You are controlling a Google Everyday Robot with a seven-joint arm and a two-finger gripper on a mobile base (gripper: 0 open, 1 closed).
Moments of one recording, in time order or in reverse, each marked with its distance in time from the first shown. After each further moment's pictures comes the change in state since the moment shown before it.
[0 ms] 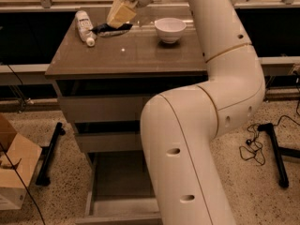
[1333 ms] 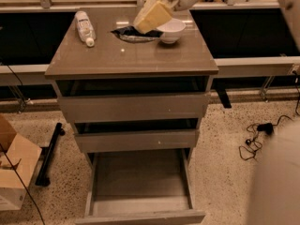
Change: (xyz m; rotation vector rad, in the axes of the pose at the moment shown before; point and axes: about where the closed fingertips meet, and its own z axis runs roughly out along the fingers) arm 0.012 0.101 -0.082 -0.016 -0.085 0.178
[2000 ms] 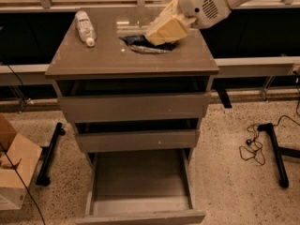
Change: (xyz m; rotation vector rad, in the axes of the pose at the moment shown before) arm 0.012 0.054 -0.027 0.145 -0.066 0.075
